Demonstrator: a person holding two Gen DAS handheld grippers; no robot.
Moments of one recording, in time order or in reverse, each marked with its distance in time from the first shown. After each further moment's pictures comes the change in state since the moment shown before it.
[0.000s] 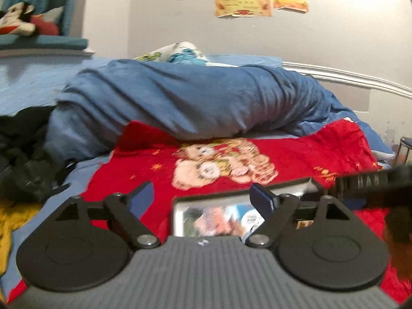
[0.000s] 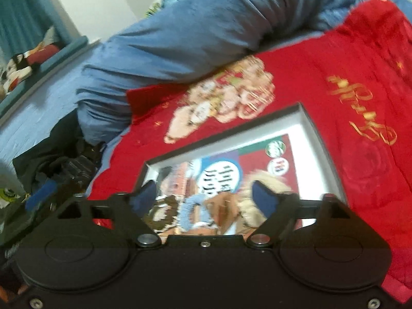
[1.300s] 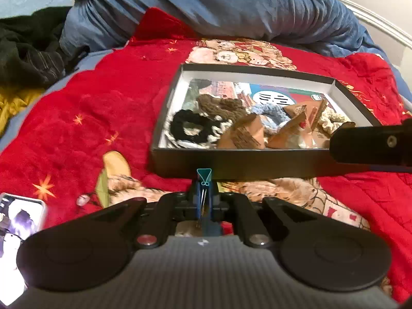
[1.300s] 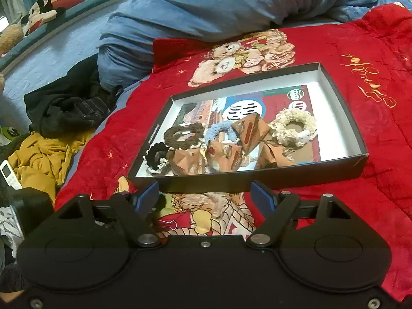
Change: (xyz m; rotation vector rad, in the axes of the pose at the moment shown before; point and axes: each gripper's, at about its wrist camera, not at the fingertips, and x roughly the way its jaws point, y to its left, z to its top) left arm 0.027 -0.024 -0.096 -0.103 0.375 0.102; right arm -0.039 0.043 -0.076 -0.144 0.141 -0.001
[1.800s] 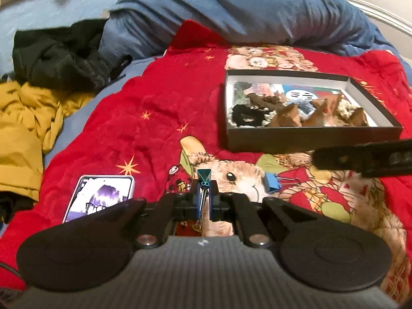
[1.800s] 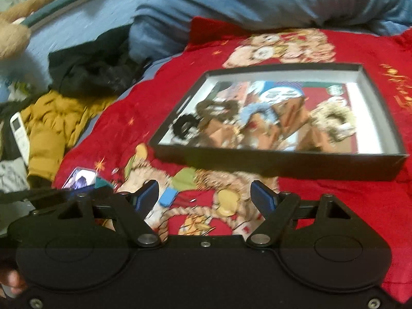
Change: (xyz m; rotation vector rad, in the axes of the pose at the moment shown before) left arm -0.068 0.036 -0.024 0.037 -0.030 0.117; right arm 0.028 0.027 -0.031 -0.186 0.057 0.077
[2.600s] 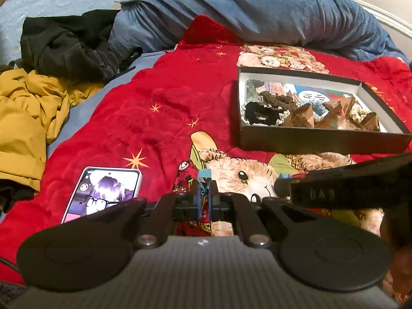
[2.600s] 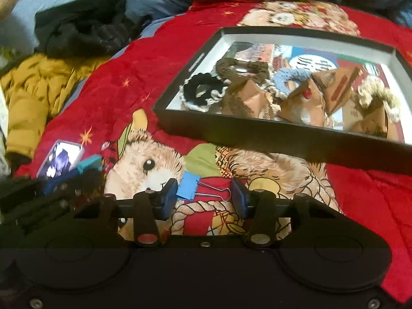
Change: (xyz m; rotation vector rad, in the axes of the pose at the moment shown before) left arm 0.010 0.011 -0.003 -0.065 0.020 0.023; right arm 0.066 0.036 -0.005 -0.060 0.152 -0.071
